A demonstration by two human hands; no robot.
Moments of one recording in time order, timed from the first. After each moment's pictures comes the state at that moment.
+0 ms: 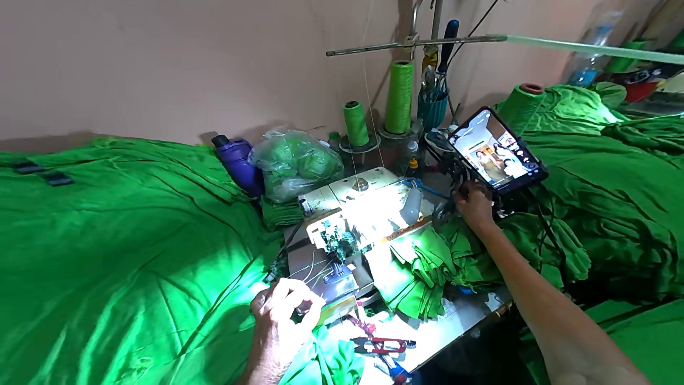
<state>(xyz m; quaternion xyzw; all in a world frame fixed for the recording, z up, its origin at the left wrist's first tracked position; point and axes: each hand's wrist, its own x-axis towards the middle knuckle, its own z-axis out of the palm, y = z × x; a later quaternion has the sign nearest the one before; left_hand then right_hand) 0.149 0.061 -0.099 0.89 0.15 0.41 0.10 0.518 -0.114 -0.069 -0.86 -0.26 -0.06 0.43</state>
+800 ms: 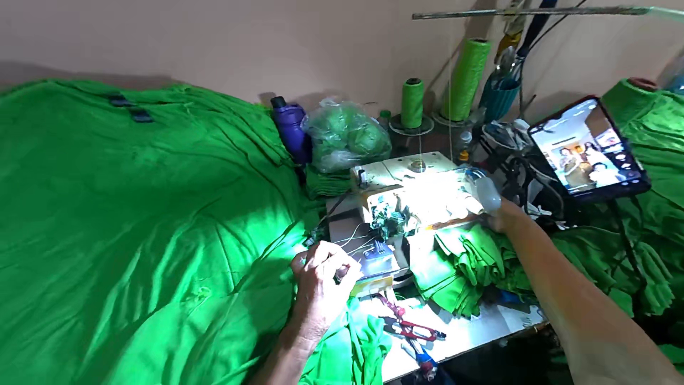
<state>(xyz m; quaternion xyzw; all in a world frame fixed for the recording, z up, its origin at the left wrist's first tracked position) 0.151 0.058 -0.102 0.87 0.21 0.43 0.10 0.481 -0.067 -0.059 -0.78 -0.15 0.24 0.56</state>
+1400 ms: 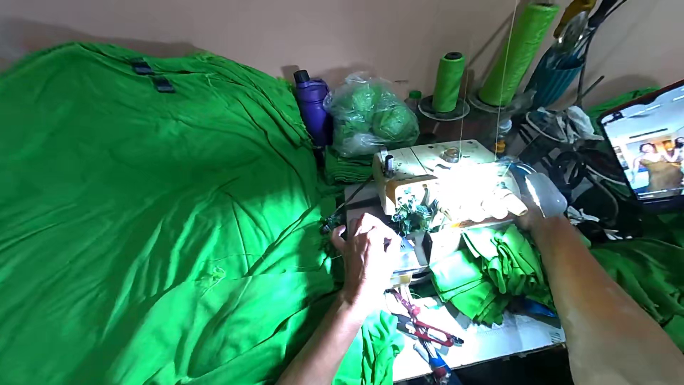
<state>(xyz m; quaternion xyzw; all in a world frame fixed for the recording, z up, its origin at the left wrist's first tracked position) 0.208 0.045 -0.089 0.86 0.34 0.36 0.12 0.515 -0.049 -0.088 -0.75 -0.12 0.26 0.60</state>
